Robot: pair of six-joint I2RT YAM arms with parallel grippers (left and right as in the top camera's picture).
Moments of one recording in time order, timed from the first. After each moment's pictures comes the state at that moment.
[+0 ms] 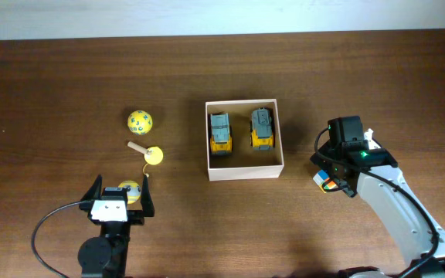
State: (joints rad) left arm -0.02 0.01 0.01 -0.08 -0.01 0.05; right arm 0.08 1.40 0.84 -0.71 0.20 0.91
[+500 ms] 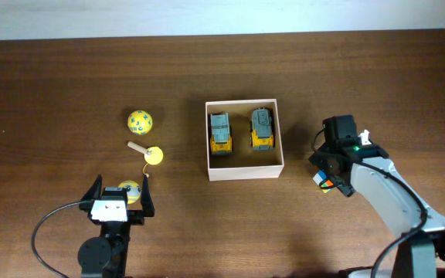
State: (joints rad) left arm -0.02 0.01 0.01 -0.08 -0.01 0.05; right arm 0.08 1.50 0.84 -0.67 0.22 0.94
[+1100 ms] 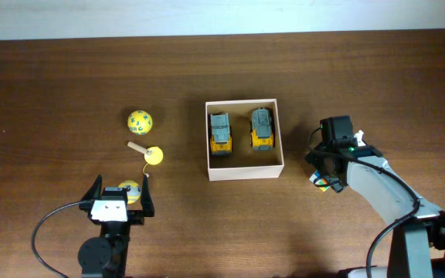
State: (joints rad) left arm -0.02 0.01 0.01 -0.08 -0.01 0.05; right arm 0.08 1.56 0.81 -0.54 0.14 0.97
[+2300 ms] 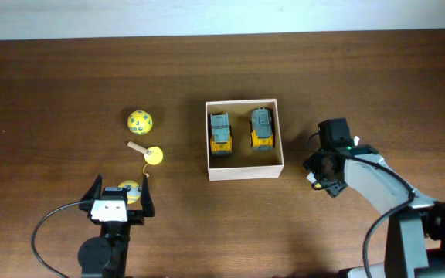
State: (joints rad) left arm -0.02 0.01 0.01 -0.08 -0.01 0.05; right arm 0.08 1.61 0.81 -0.57 0.08 0.99
